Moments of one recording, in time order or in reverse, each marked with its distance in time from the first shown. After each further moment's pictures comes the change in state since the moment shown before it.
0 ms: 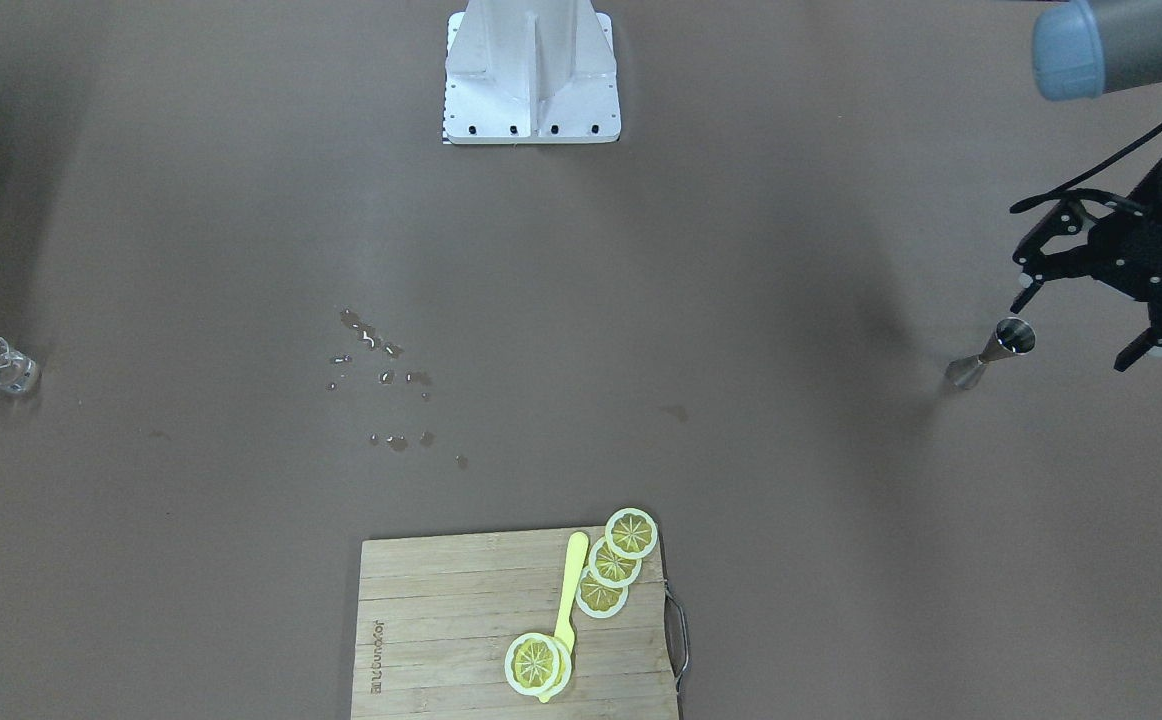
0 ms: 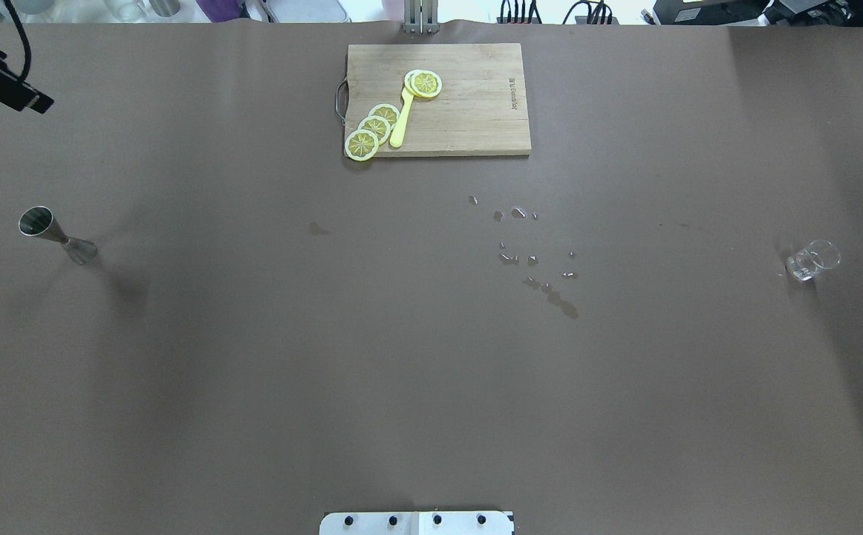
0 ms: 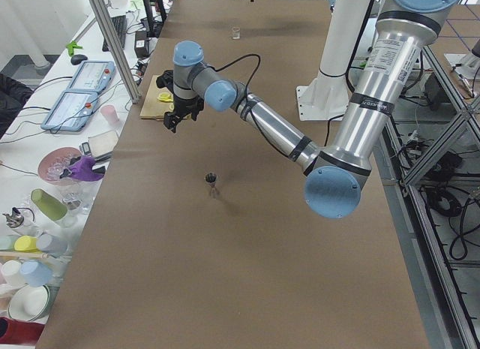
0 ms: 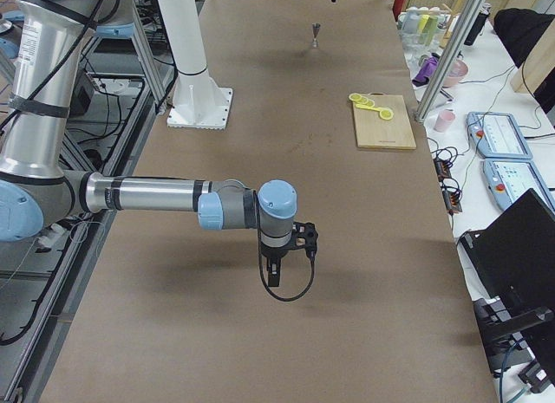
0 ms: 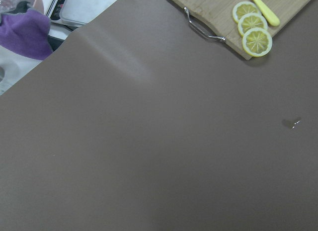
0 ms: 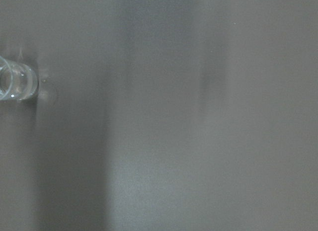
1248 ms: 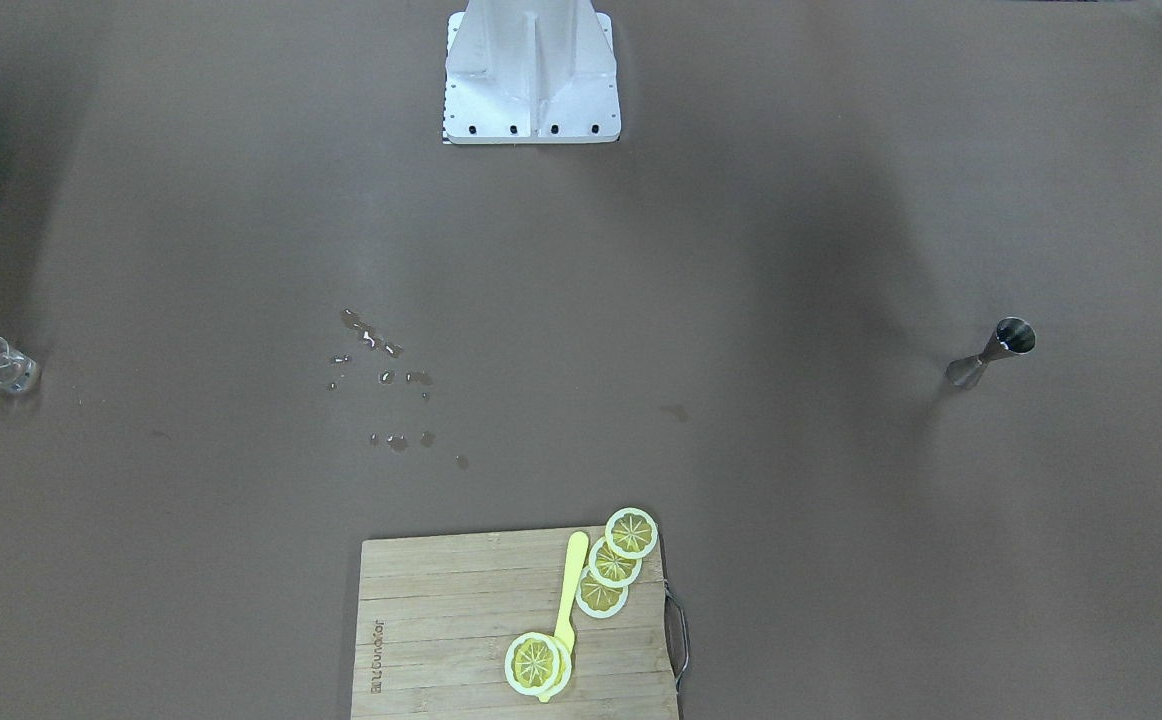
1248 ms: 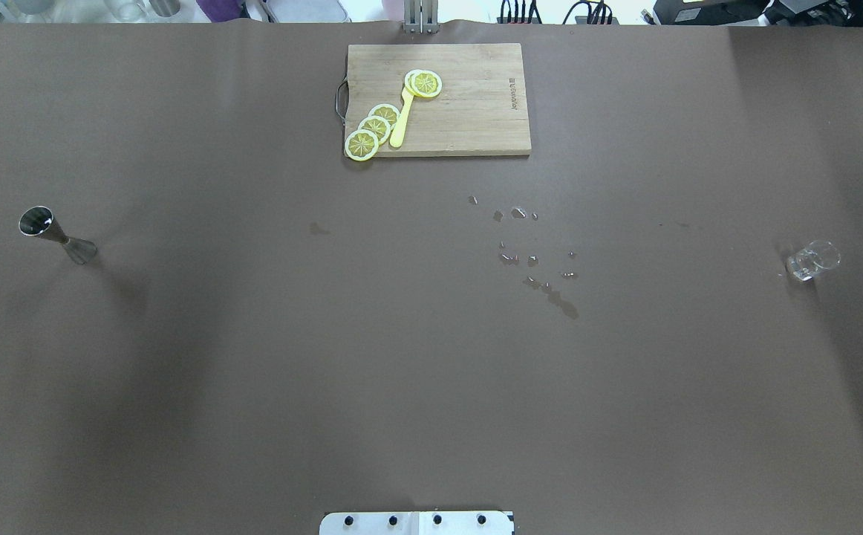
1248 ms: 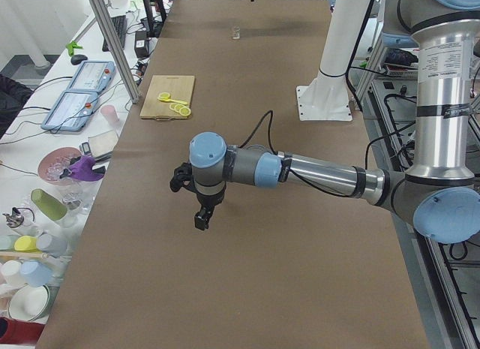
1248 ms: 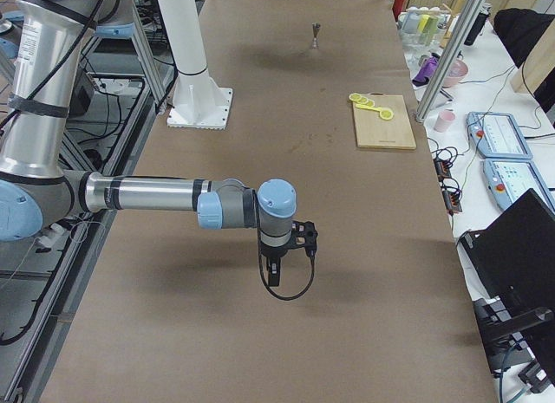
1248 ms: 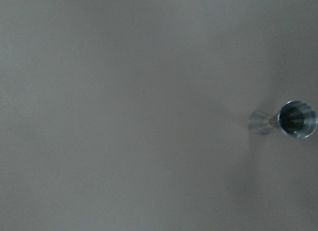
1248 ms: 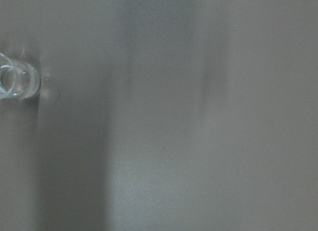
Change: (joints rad) left arm -0.295 0.417 0.061 0.041 -0.080 0.137; right arm 0.001 -0.001 0.006 0.002 -0.001 -0.011
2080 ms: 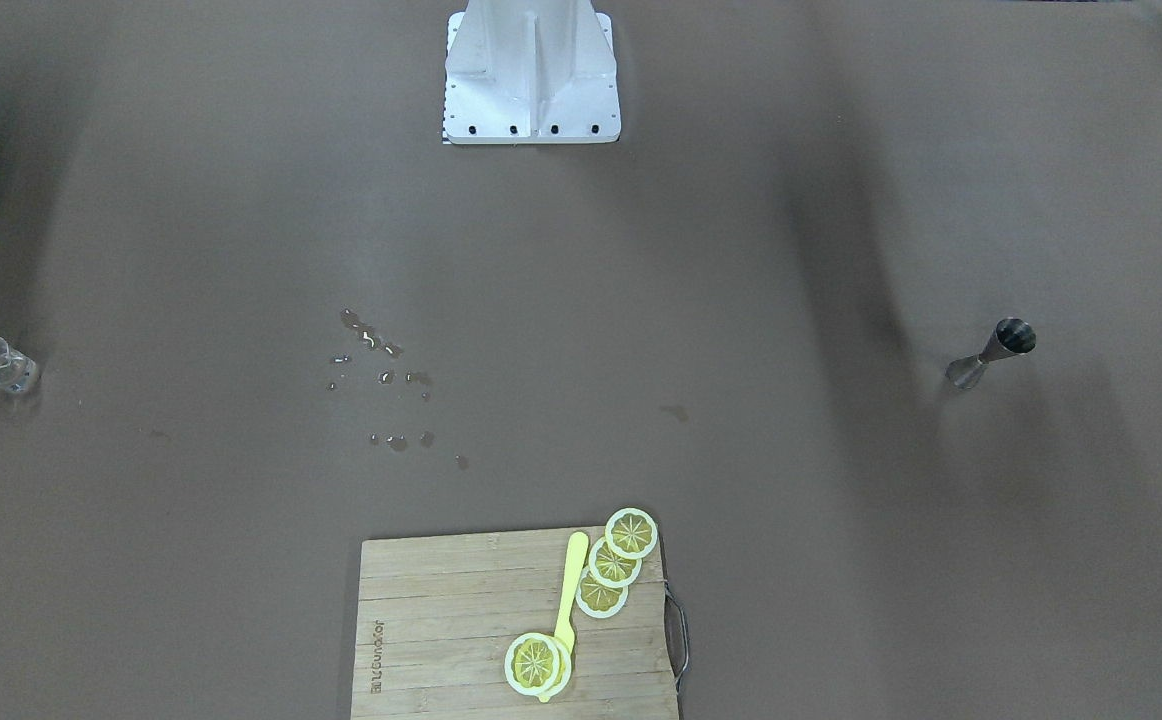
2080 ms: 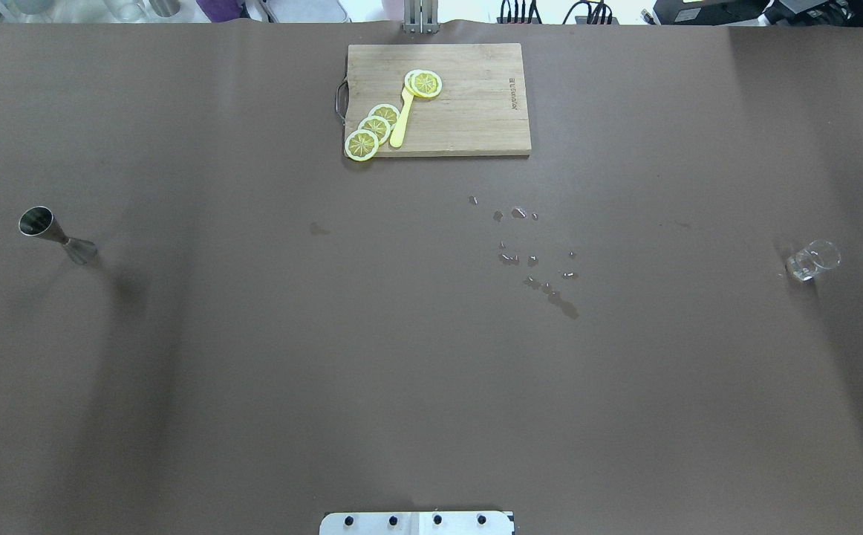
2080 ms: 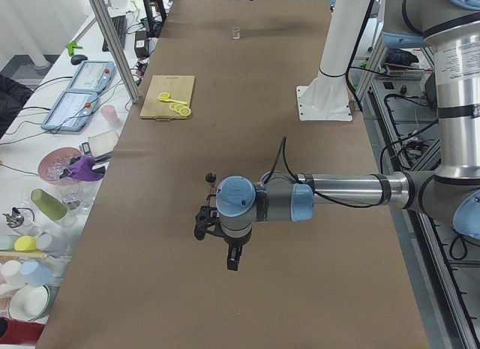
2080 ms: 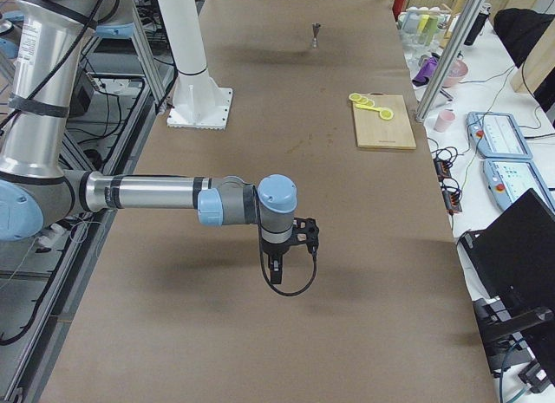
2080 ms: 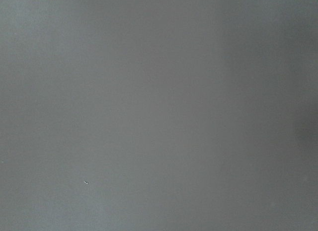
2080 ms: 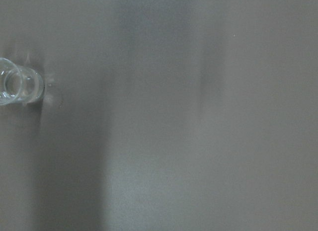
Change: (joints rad) left arm -0.088 0.110 0.032 0.027 -0.023 -0.011; right arm 0.001 0.003 0.018 -0.002 -0.015 -0.003
